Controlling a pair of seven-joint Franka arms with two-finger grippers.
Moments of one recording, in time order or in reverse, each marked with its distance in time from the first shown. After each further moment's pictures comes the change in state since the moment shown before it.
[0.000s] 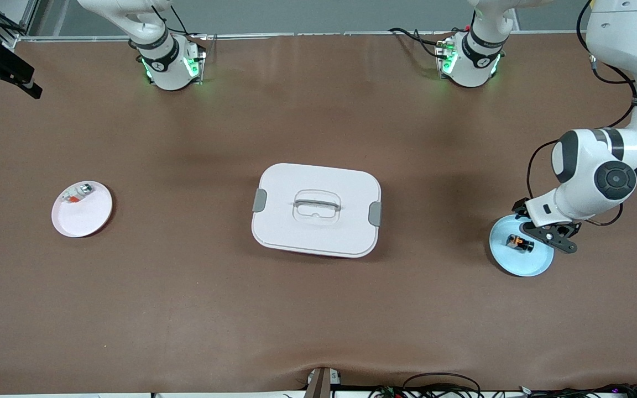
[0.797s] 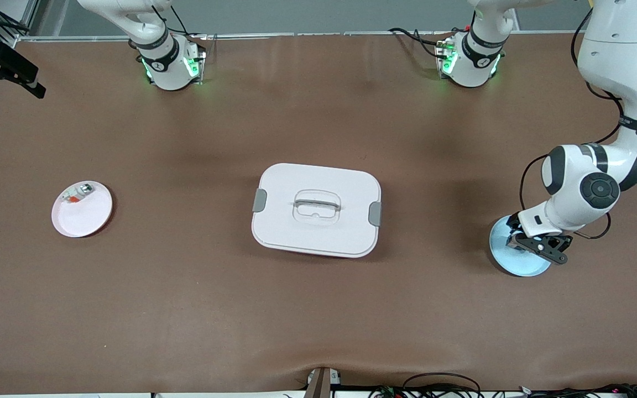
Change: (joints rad) left arm 0.006 0.111 0.000 0.036 0.008 0.145 -0.002; right arm 0.004 0.000 0.007 0.000 0.000 0.000 0.000
